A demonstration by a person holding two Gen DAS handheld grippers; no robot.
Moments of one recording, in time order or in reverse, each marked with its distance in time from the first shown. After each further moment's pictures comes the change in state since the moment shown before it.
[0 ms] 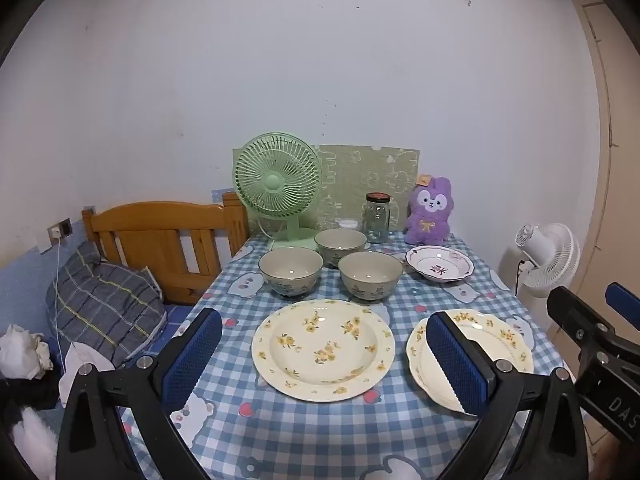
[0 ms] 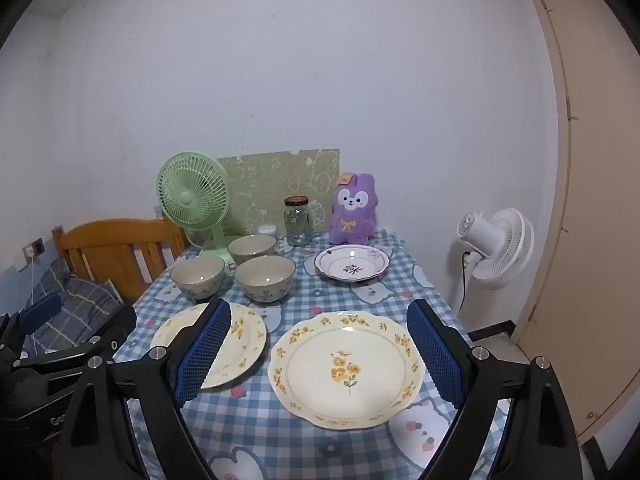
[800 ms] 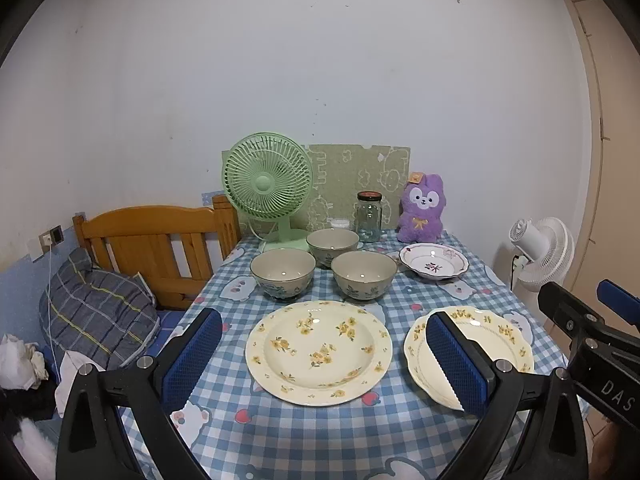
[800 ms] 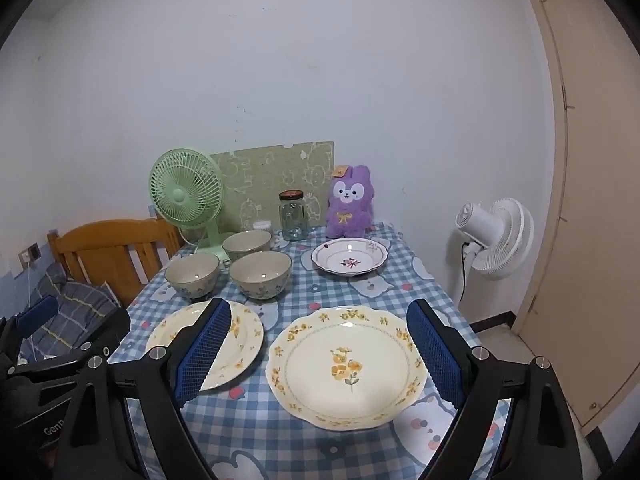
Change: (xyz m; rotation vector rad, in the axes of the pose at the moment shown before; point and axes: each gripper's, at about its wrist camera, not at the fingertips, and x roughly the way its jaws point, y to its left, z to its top) left arm 0.009 -0.001 -0.004 0.035 -0.004 -0.004; right arm 0.015 0.002 -0.006 0.004 0.041 -0.023
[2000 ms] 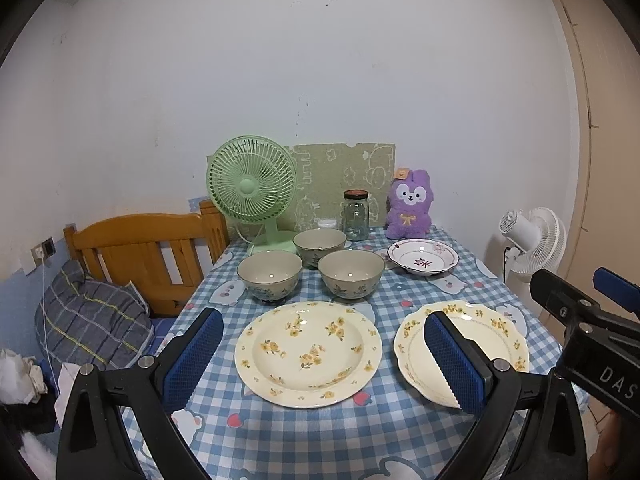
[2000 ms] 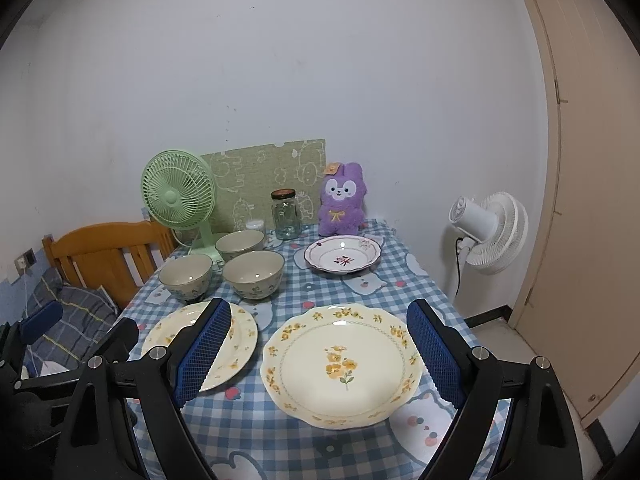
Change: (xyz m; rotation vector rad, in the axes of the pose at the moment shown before) left arm 0.002 -0.011 0.002 0.044 -0.005 -0.029; right arm 0.001 -0.001 0.003 0.020 0.009 -0.026
